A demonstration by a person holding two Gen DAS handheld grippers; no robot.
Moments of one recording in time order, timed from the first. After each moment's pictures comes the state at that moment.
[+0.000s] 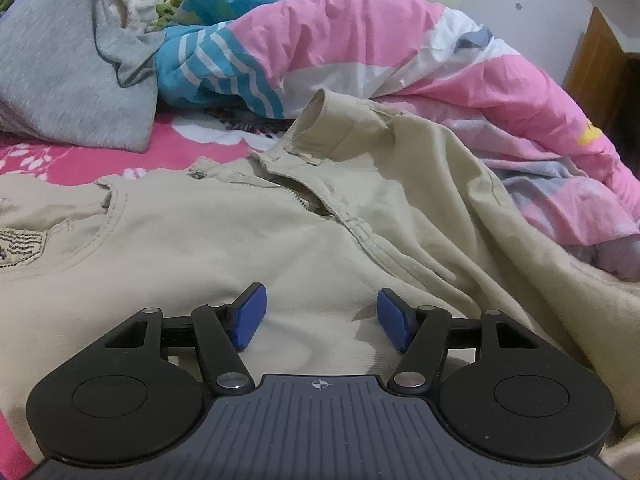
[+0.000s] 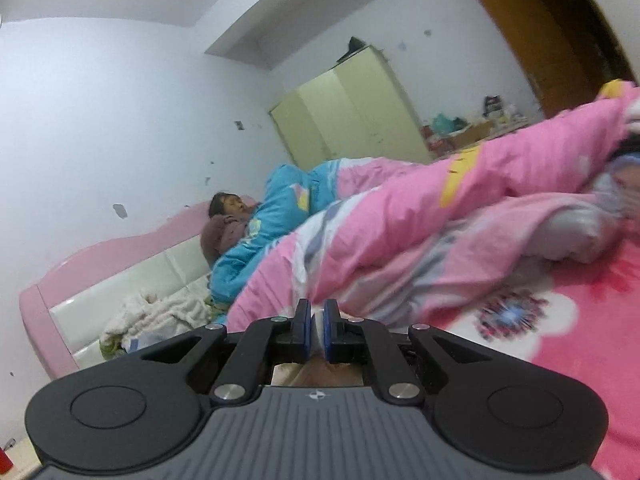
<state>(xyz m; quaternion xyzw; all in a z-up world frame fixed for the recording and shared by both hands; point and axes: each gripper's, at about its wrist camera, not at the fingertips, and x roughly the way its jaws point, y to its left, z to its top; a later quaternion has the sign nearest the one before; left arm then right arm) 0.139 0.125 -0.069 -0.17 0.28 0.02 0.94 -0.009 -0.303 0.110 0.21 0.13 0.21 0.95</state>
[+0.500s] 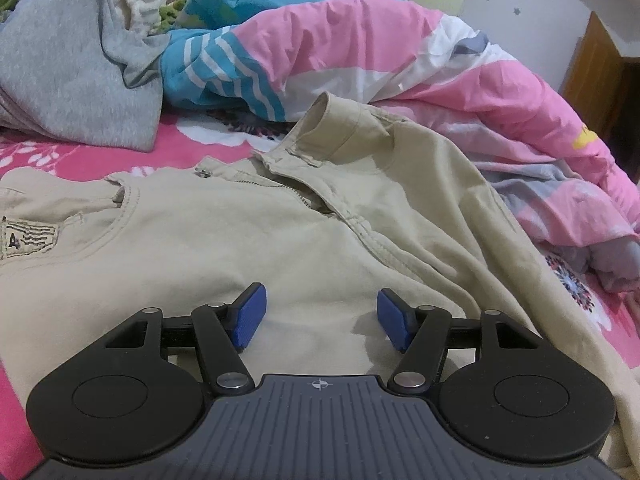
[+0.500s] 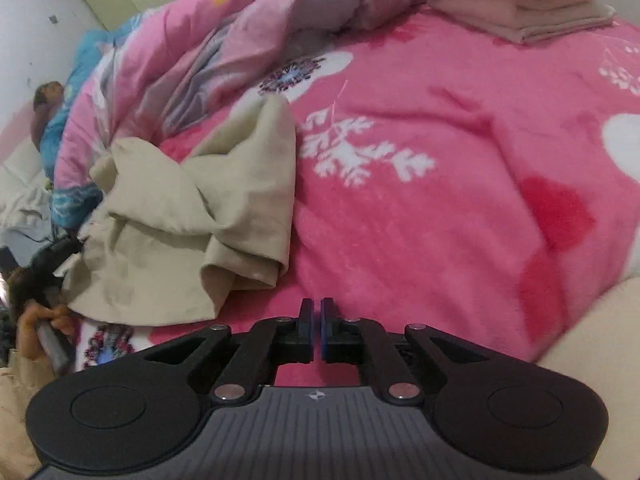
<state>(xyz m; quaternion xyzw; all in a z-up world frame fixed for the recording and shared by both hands) 0.127 0.126 -0.071 -0.17 0.27 0.02 0.95 -0.080 -0.363 -0.019 0.22 0.40 0.03 0.89</state>
